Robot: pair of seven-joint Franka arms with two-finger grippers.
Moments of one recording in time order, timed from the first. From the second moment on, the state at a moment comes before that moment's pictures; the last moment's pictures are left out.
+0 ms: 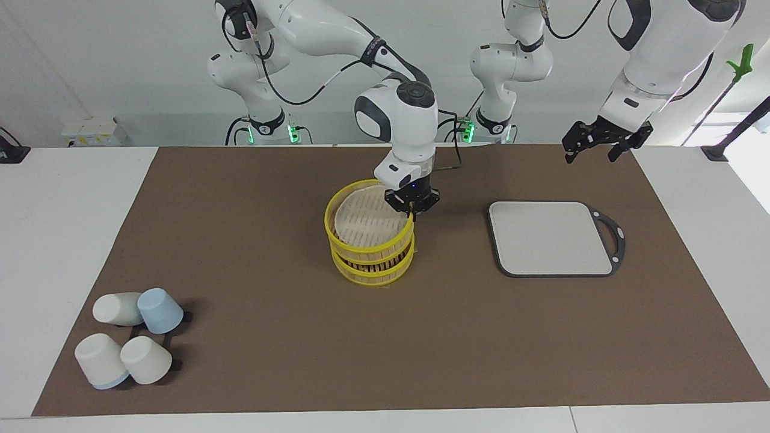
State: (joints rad) left arm -0.16 -0.03 0.08 -1.61 0.03 1.50 -0.01; right arm 0.60 0.42 0.13 -1.57 -0.10 2.10 0.84
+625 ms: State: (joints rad) left arm -0.15 -0.01 0.08 -1.52 -0.01 1.44 -0.01; right arm 0.59 0.44 0.13 -1.57 -0.11 2.14 0.83
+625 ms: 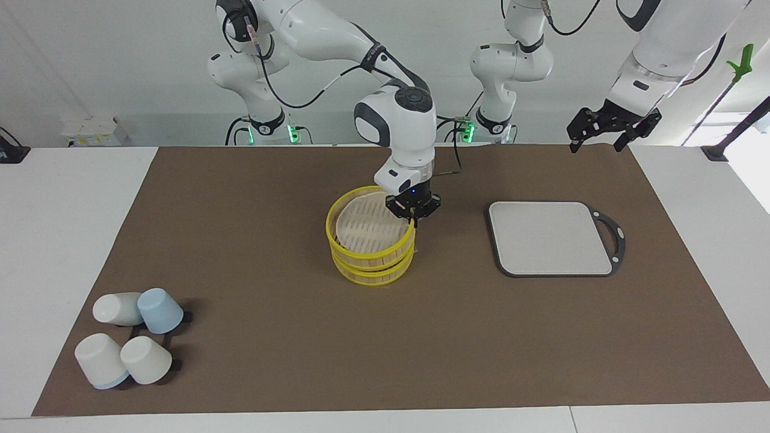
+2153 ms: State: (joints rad) left arm -0.14 0.01 0.08 -1.52 -0.03 1.46 -0.01; right arm 0.59 0.45 0.13 -1.61 -0.11 2.23 0.83
